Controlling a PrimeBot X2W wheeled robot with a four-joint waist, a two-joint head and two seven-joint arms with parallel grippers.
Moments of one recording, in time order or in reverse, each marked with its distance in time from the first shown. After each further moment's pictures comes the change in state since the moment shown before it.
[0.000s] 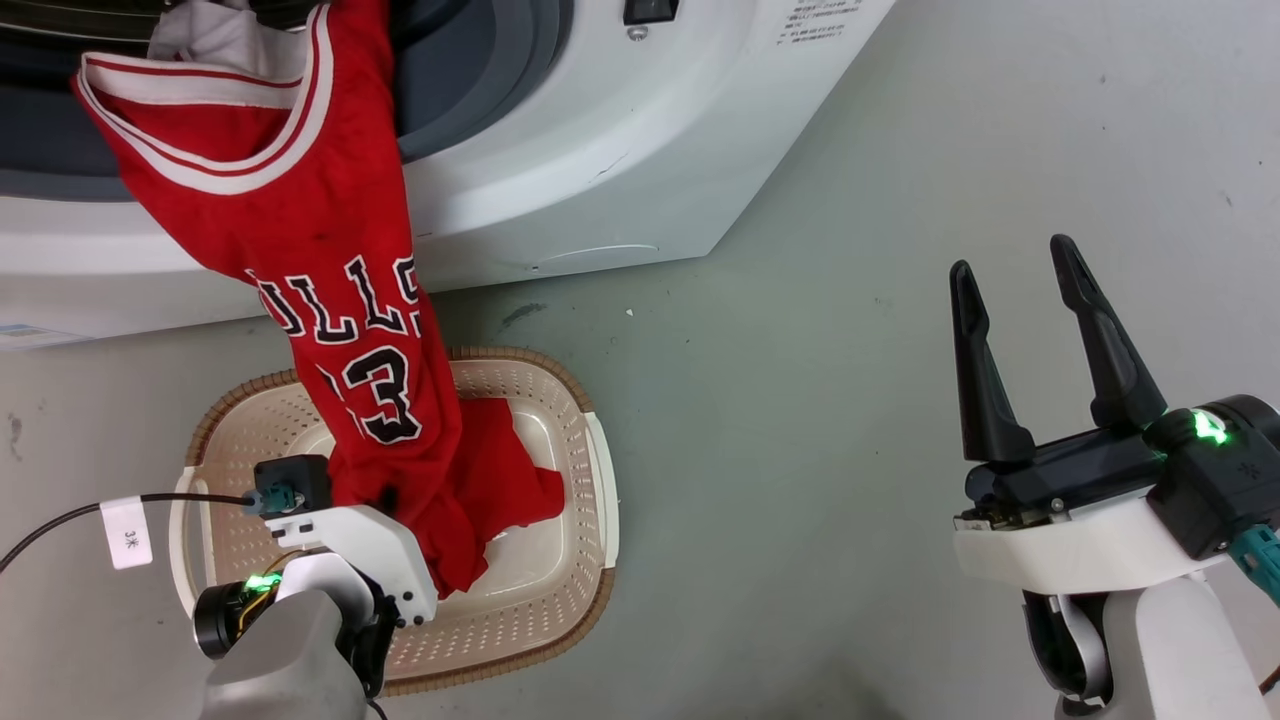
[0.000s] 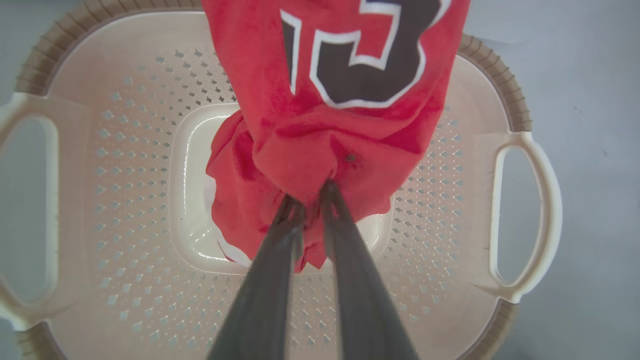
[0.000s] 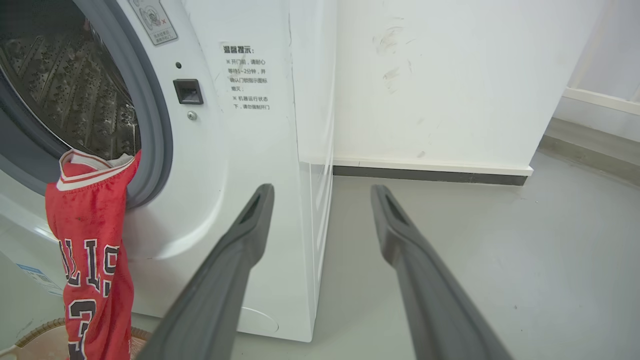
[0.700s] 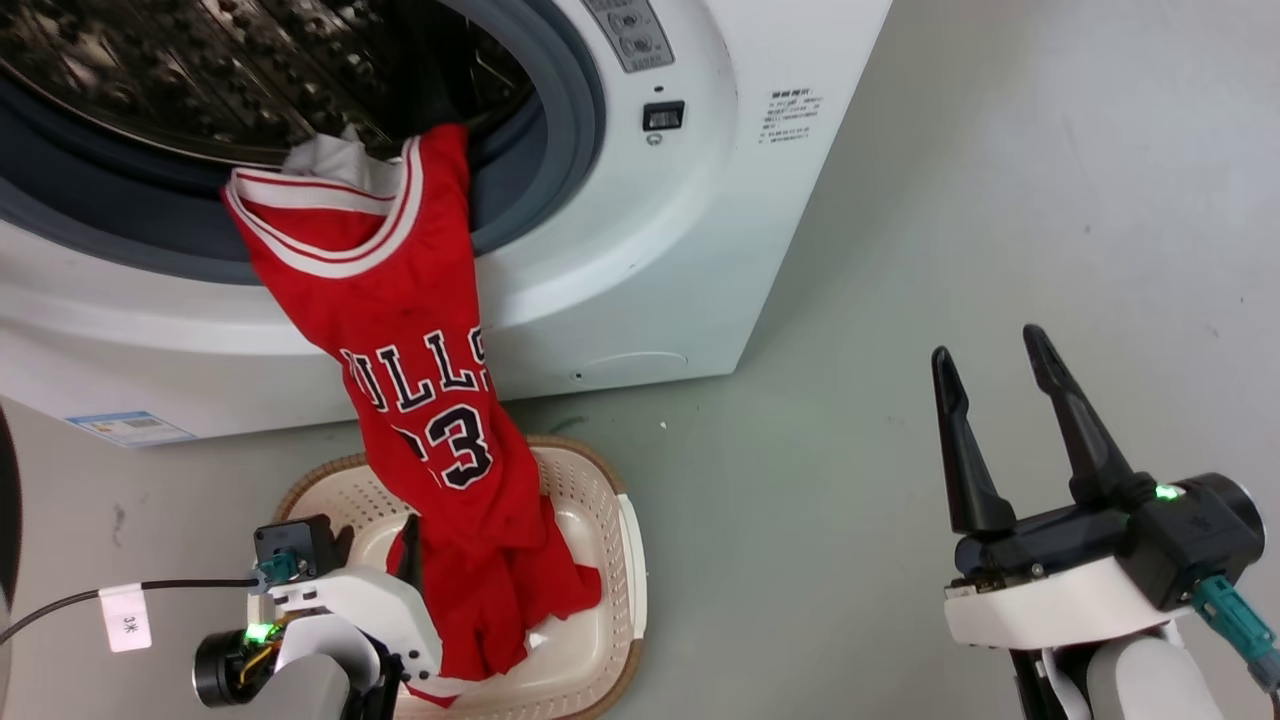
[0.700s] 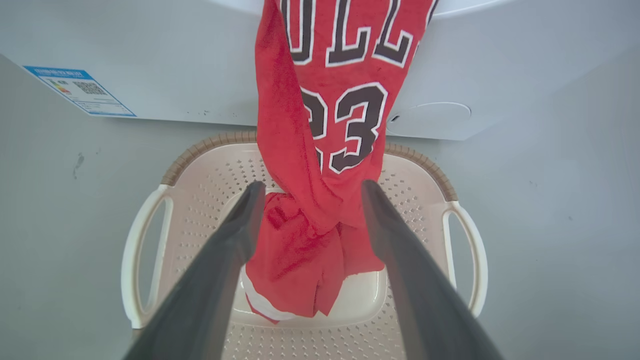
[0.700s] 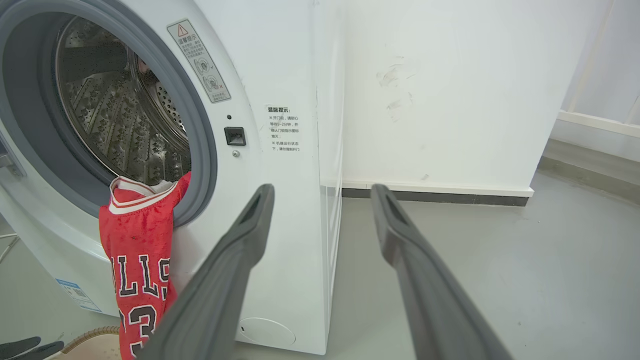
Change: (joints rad) left arm 0.231 0.024 0.134 -0.309 0.145 0.085 -0.031; right arm 0.098 0.000 0.002 0.039 -0.003 0.000 0.000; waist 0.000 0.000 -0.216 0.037
